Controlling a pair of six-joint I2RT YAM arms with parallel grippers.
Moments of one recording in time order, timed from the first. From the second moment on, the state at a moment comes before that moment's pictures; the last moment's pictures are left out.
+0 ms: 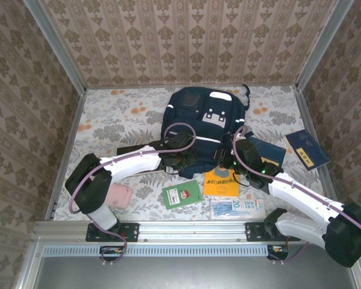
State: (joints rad) left arm -0.92 1.65 1.08 -0.44 0.00 -1.21; right arm 0.58 1.04 0.59 -0.19 0.05 0.74
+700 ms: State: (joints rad) left arm -0.88 1.57 1.01 -0.36 0.08 -1.17; right arm 0.58 1.16 0.61 -0.21 -0.06 0.73
